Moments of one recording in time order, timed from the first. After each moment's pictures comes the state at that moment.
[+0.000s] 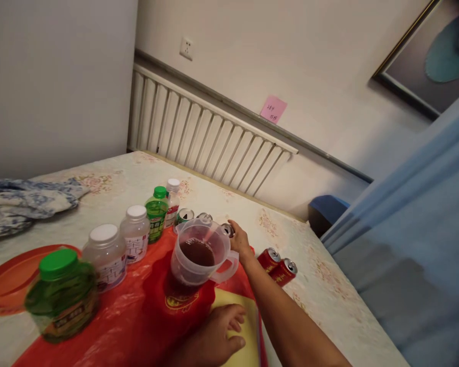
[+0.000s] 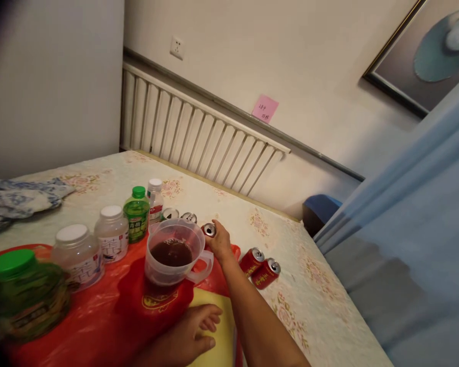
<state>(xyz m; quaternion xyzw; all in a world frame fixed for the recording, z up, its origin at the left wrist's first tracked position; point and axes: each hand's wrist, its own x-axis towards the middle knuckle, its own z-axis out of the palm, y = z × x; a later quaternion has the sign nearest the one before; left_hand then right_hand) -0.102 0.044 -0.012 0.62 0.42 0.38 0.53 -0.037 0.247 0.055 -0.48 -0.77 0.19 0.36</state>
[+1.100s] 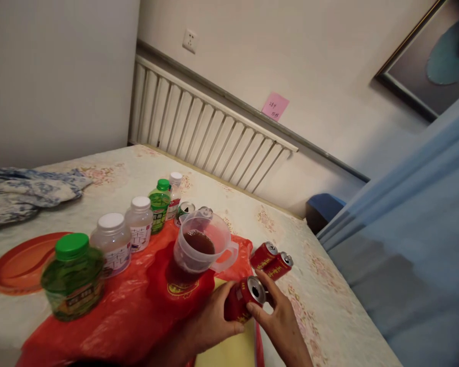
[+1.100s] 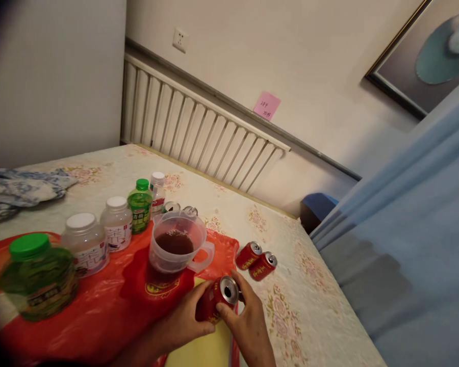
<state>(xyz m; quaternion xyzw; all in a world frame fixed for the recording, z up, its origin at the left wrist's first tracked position) -0.106 0.043 0.001 0.61 0.42 0.46 0.49 0.065 0.055 0.074 -0.54 -0.67 0.30 0.40</state>
